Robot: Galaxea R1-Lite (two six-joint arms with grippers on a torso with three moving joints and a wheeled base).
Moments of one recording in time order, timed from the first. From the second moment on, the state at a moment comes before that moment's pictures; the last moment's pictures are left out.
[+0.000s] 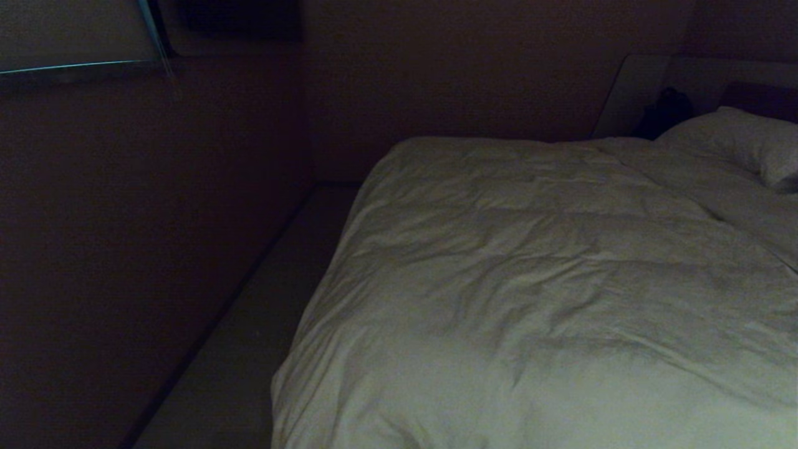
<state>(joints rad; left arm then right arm) 0.00 0.00 -0.12 -0.02 -0.27 0.03 0.00 0.00 0.00 0.00 0.01 -0.06</state>
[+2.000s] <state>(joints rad) 0.00 0.00 0.00 0.02 -0.02 0.11 0.00 0.00 0.00 0.00 0.01 -0.06</state>
